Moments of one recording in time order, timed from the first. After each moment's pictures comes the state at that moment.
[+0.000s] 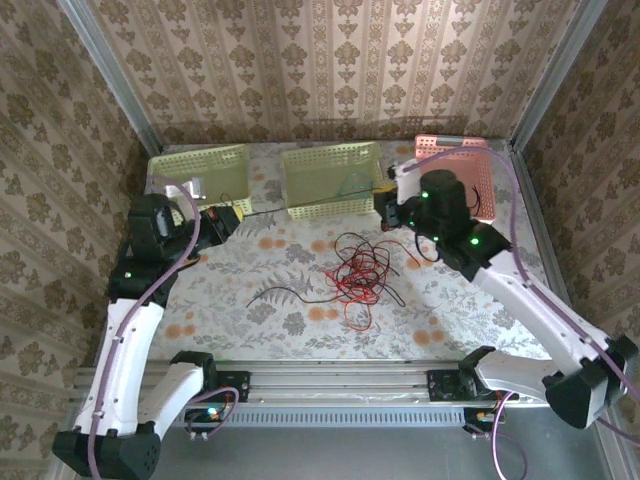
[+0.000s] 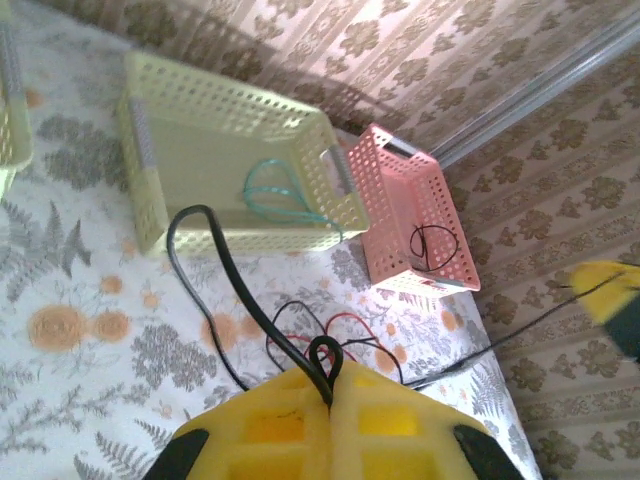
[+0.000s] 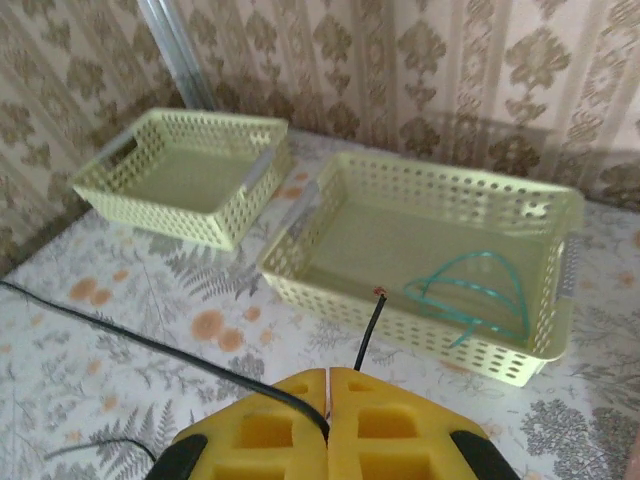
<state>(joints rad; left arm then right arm) -0.14 0.85 0.98 -0.56 0.55 -0.56 0.50 1.12 1.12 -0.34 -0.05 0.13</state>
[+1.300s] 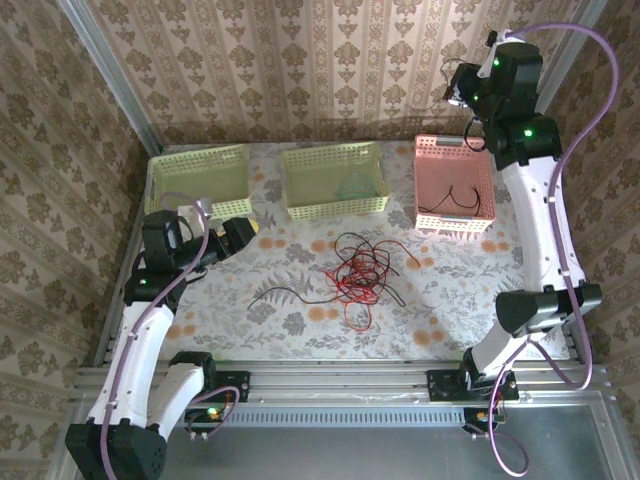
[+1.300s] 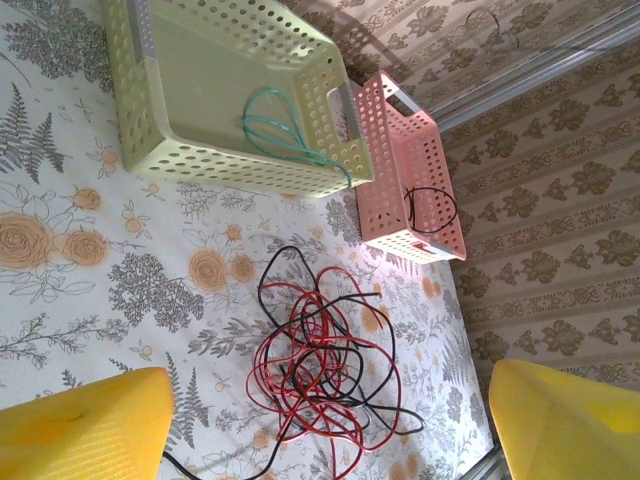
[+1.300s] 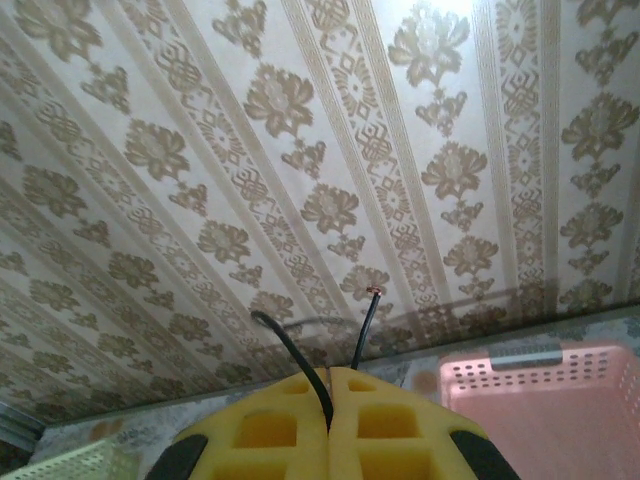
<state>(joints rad) -0.10 0.82 0.77 -0.44 0.69 -0.64 0.08 1.66 2.12 -0.69 0.07 0.37</state>
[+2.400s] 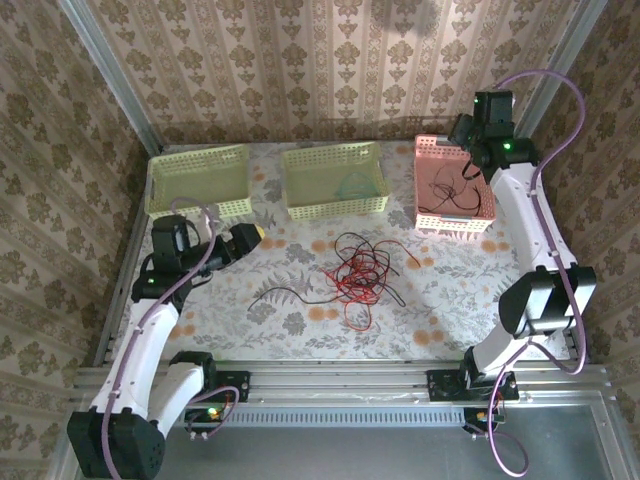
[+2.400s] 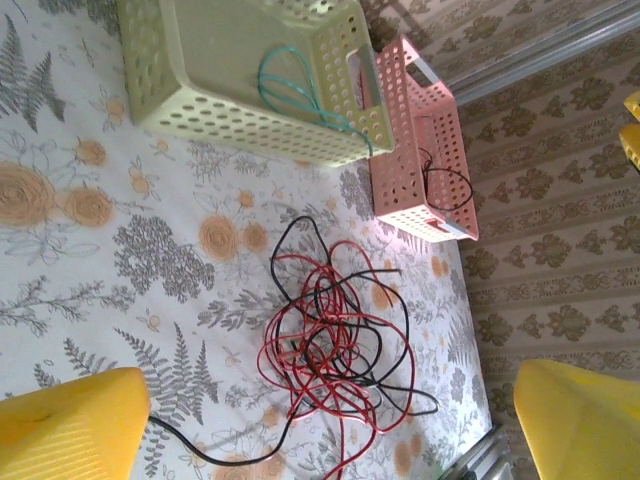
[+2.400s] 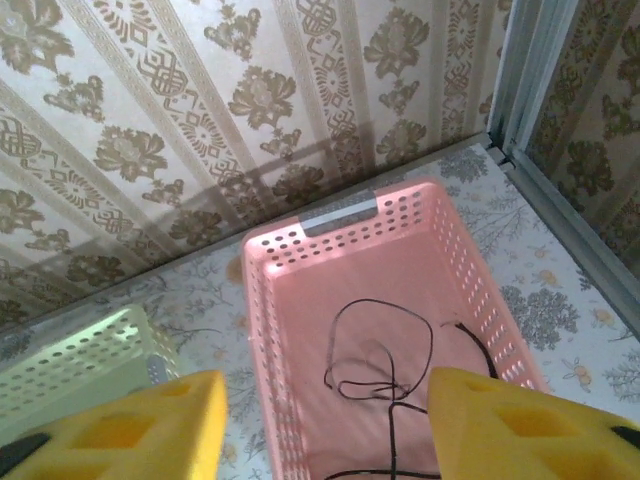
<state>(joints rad) -0.12 0.85 0.69 -0.39 0.71 -0.65 0.03 1.62 1.70 -0.67 0.26 0.38</state>
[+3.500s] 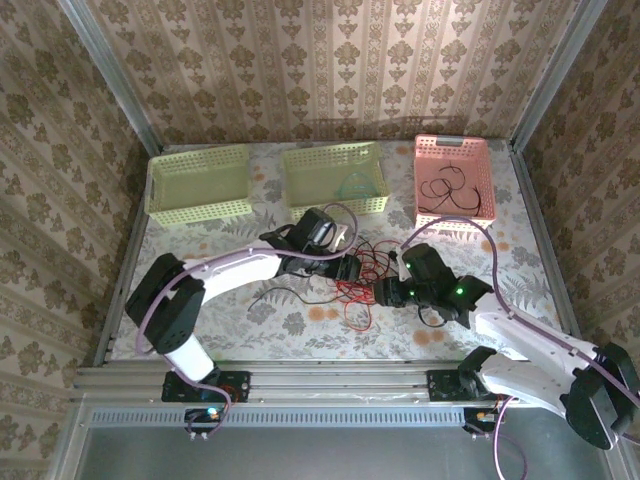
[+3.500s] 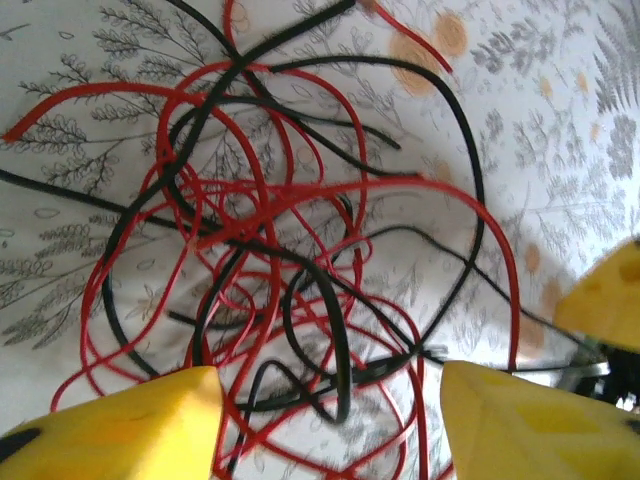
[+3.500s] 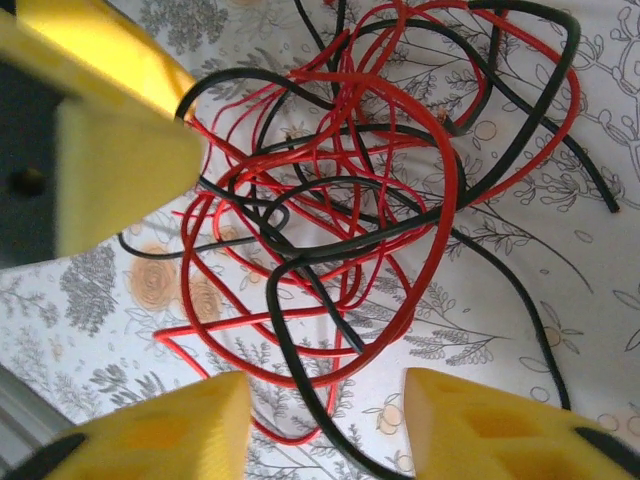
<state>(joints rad) -0.85 1.67 1.06 -0.30 0.37 -0.46 0.62 1.00 0.58 -0.45 -0.12 0.49</state>
